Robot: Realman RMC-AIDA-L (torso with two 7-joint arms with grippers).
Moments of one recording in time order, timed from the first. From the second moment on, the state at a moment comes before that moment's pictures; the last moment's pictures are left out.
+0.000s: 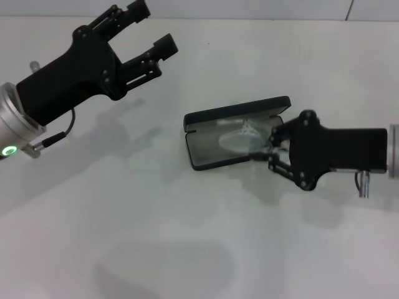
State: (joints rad) left arm -0.44 -2.07 0.91 0.47 1.24 1.70 -1.00; right arm 0.30 2.02 -1.50 -1.14 -1.55 -1.24 1.07
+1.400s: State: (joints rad) left arm -0.44 -2.08 0.91 0.47 1.25 1.65 -1.00; right arm 0.29 2.02 -1.94 -1.27 -1.99 -0.53 1.19
